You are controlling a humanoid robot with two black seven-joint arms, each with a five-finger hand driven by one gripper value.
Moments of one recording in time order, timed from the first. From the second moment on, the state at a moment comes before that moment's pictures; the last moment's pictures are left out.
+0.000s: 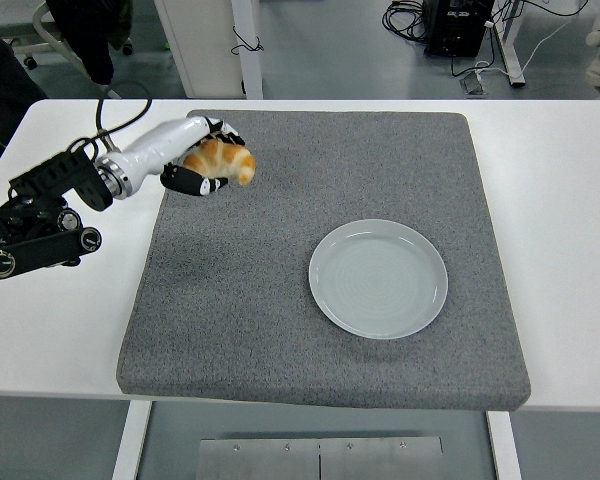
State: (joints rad) left arm -1.27 0.58 0.22 -1.18 0.94 0.42 -0.18; right arm -0.10 0.00 0.01 0.13 -0.10 0.03 0.41
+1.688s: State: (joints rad) left arm -1.29 0.26 -0.05 -1.18 1.29 0.18 -0.32; right arm -0.10 0.00 0.01 0.13 -0.10 0.03 0.41
